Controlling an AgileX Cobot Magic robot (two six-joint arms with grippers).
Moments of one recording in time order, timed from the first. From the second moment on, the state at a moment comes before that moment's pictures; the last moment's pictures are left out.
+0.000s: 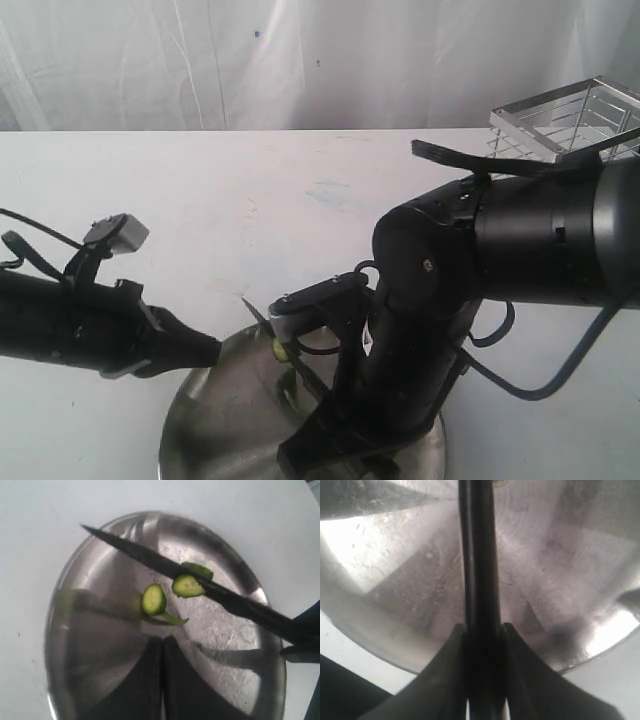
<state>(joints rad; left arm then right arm) -0.16 1.55 -0.56 -1.55 0.75 1.51 0.84 1.64 -0.97 0.19 0.87 0.09</state>
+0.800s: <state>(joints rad) -0.16 1.69 -0.52 -1.59 0.65 1.51 0.78 1.64 -0.97 0.15 0.91 0.01</state>
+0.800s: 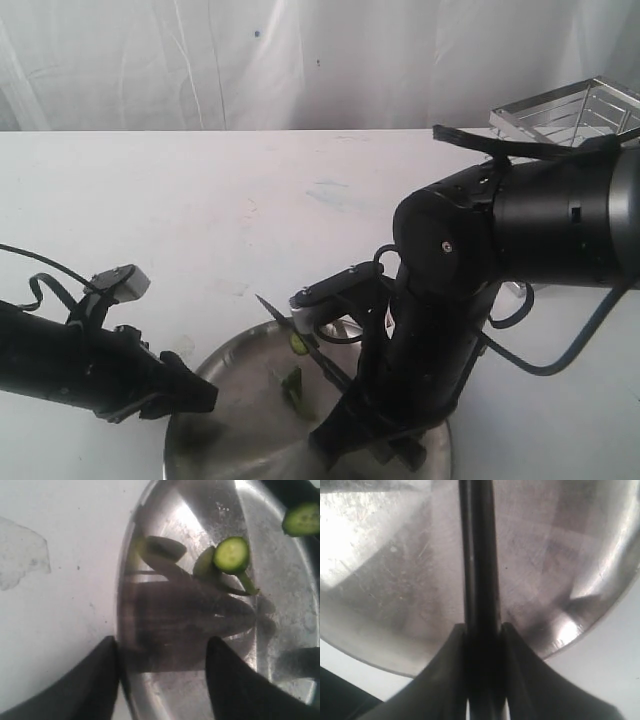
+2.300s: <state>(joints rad) -0.16 1.67 -0.88 -1.47 0.38 1.48 0.78 1.66 -0.97 0.16 0.80 -0.07</state>
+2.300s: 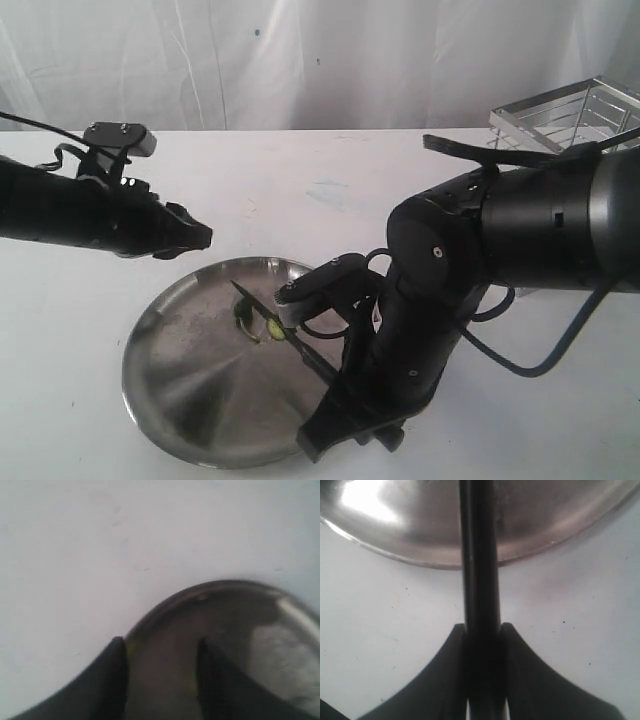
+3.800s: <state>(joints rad) -0.26 1.83 -0.94 -1.44 0.82 1.47 0.78 1.66 -0.97 -0.09 0.79 -0.12</state>
